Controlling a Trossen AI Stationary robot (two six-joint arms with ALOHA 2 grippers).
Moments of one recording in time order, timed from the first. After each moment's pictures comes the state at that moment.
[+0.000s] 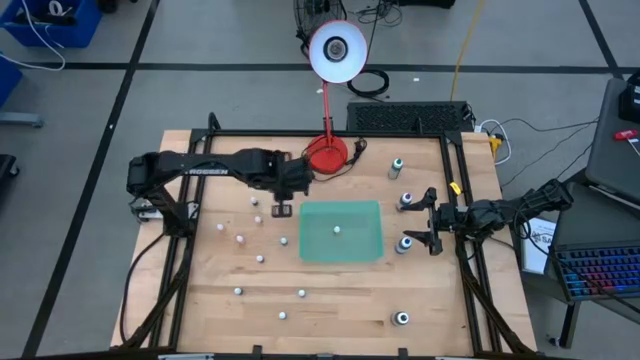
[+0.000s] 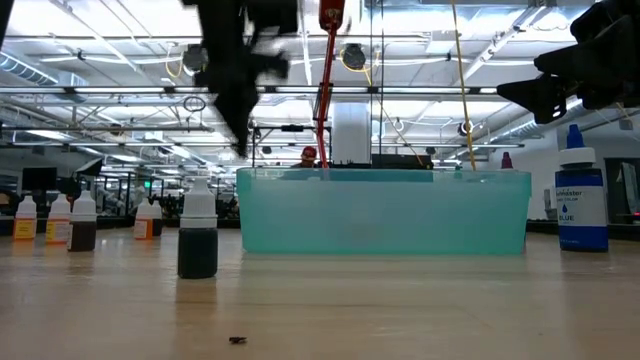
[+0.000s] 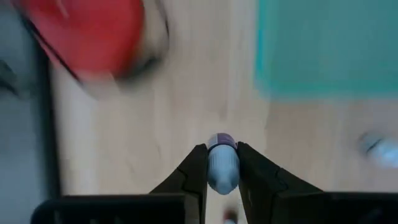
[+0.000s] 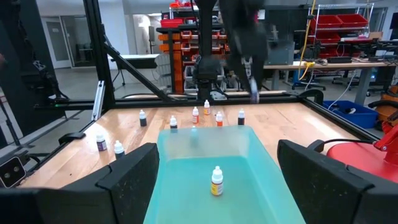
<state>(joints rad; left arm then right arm) 0.14 1.67 1.44 -1.02 -0.21 0.19 0.32 0.07 0.02 0.07 0.34 0.04</state>
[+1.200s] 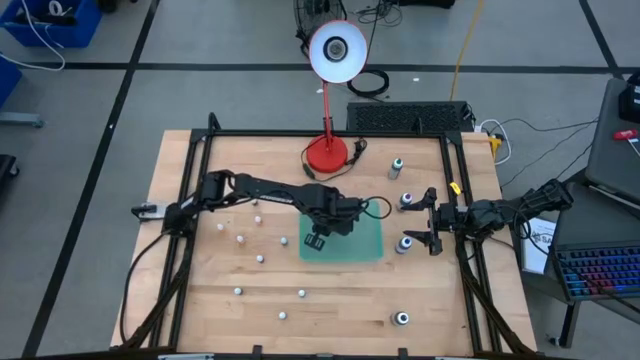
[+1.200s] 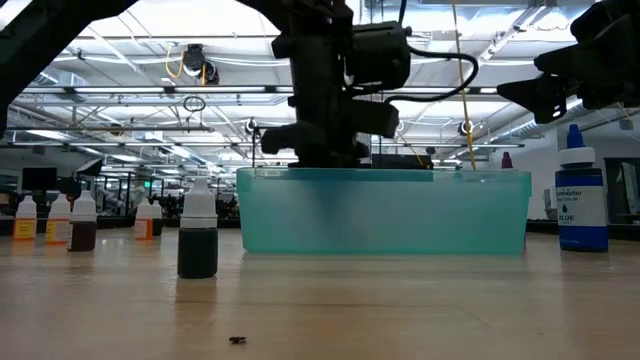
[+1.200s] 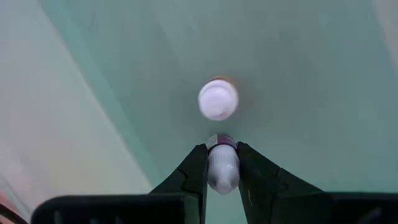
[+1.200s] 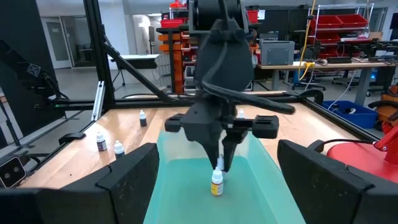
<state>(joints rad) 0.02 2.24 1.81 -0.97 -0.03 0.46 0.32 0.07 0.02 0.07 0.34 0.04</state>
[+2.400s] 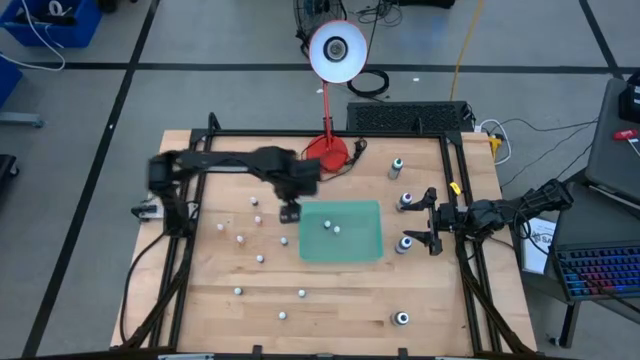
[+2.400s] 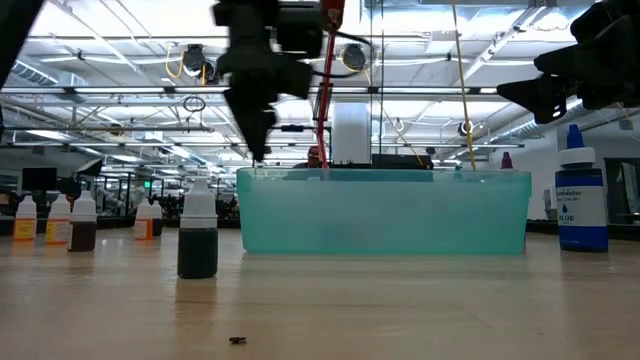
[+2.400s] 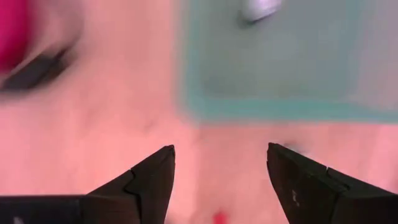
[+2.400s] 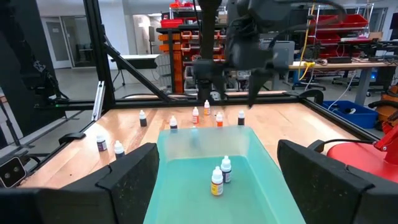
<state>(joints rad) 0.20 1.80 1.48 -1.10 0.06 0.08 0.32 0.07 0.02 0.07 0.34 0.04</state>
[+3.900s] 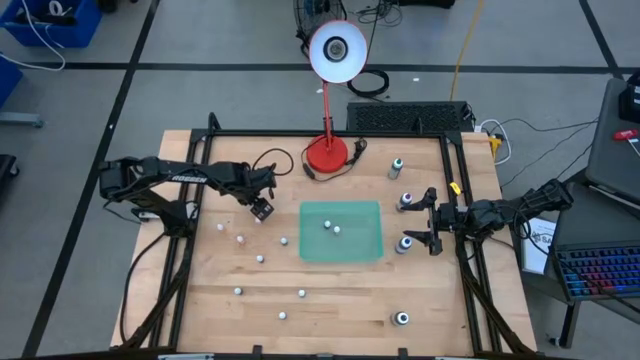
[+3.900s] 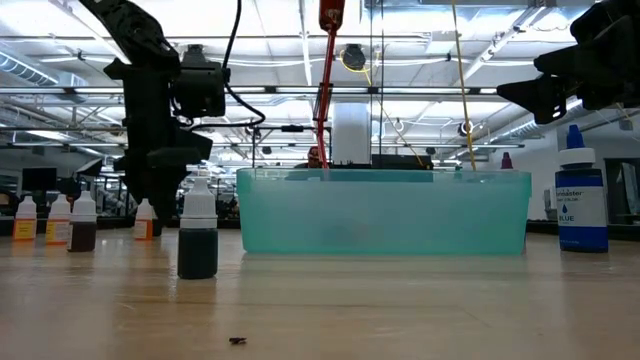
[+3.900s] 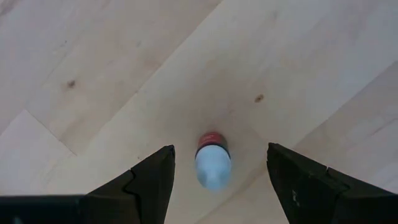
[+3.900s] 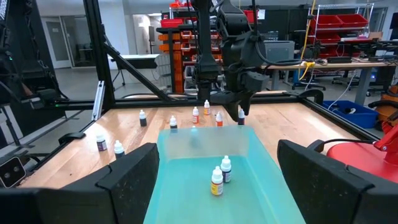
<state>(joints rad) 0.32 1.45 0.74 -0.71 -0.09 -0.47 0.32 0.07 0.02 0.07 0.34 0.04</state>
